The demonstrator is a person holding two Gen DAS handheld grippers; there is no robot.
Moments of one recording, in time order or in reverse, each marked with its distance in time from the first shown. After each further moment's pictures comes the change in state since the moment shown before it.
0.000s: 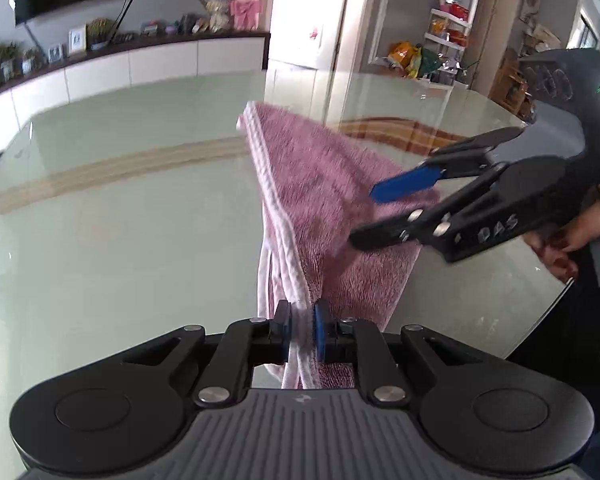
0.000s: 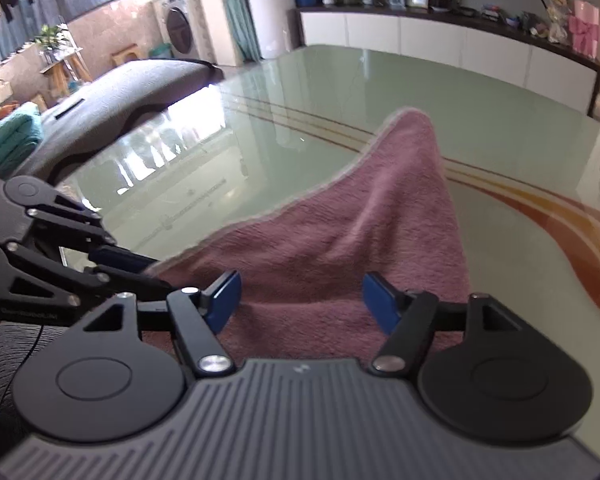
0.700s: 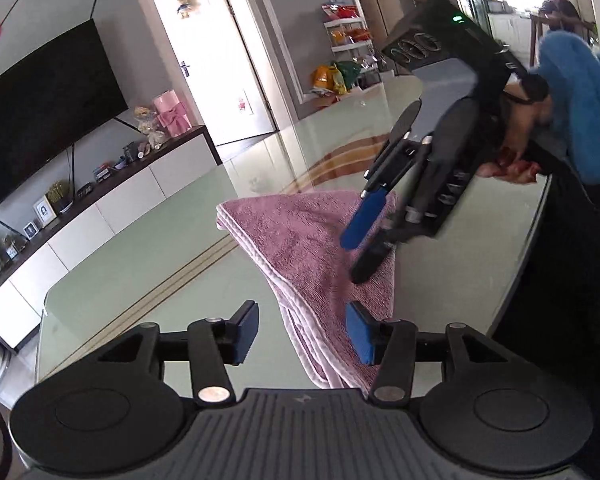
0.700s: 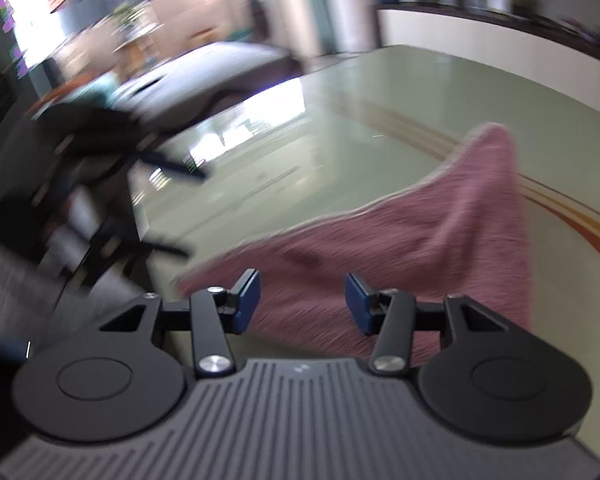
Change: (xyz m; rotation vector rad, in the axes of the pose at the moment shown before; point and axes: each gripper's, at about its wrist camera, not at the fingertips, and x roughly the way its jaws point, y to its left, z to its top) left arm -0.059 -0.032 -0.013 0.515 -0.157 0.074; right arm -0.024 0.034 -0.005 -0.261 0.032 0.262
